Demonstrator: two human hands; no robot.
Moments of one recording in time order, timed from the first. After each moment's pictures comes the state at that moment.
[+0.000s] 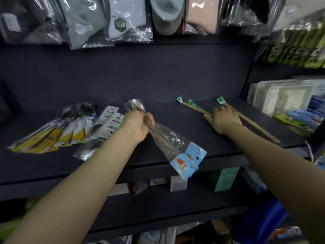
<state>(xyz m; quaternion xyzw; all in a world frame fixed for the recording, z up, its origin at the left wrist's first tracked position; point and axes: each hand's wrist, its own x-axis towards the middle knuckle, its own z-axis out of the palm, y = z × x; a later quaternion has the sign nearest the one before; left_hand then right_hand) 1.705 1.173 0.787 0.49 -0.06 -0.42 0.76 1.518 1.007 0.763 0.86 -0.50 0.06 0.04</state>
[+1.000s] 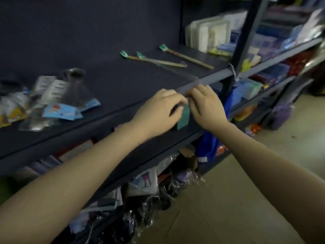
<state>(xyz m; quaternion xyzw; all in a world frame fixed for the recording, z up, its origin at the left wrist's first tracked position) 1.570 1.251 0.743 0.50 -0.82 -0.04 0.29 1.407 1.187 0.699 0.84 -0.42 0.34 0.06</state>
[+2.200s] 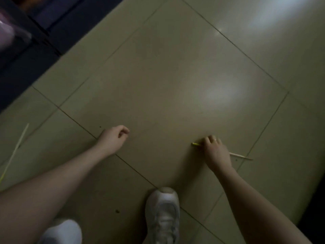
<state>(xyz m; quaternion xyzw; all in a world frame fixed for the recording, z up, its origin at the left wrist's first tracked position) 1.181 1.248 -0.253 0.65 -0.62 -0.45 -0.05 0.879 1.352 -0.262 0.60 -0.75 -0.21 -0.20</state>
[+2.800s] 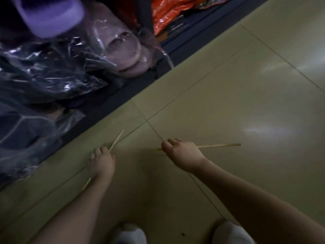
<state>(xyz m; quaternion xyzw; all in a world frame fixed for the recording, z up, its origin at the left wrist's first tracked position) 1.422 1.285 -0.272 0.85 -0.48 -0.18 -0.12 1.174 1.239 -0.222 0.88 -0.41 -0.03 -0.24</state>
